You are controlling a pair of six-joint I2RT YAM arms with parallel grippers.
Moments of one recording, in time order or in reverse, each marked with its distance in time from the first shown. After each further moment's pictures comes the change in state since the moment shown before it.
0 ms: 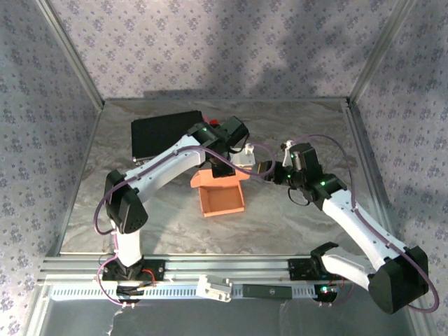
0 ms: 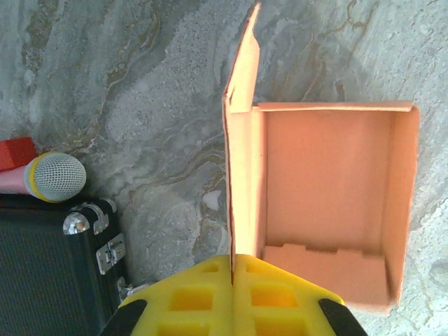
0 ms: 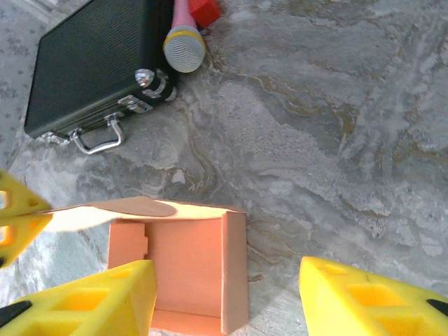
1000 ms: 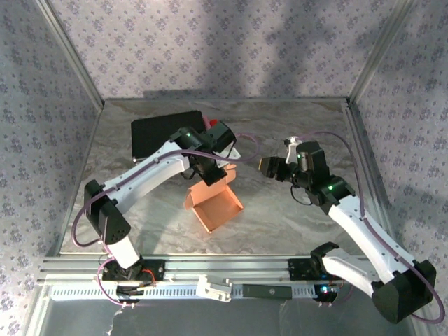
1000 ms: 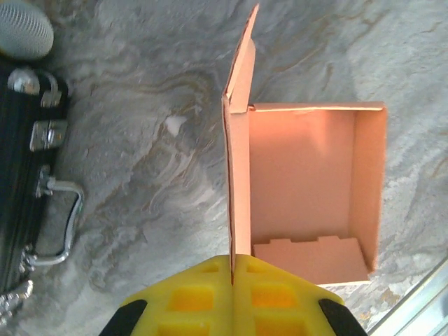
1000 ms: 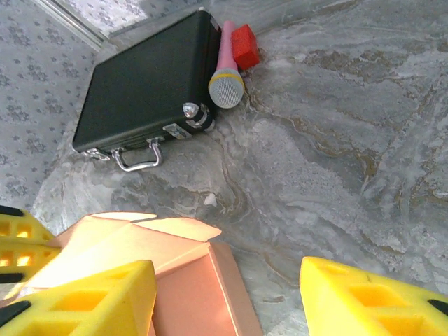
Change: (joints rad) left arm 0.008 -0.153 -0.111 -0.076 0.008 -0.404; right arm -0.010 -0.074 0.048 0.002 -0.027 -0.064
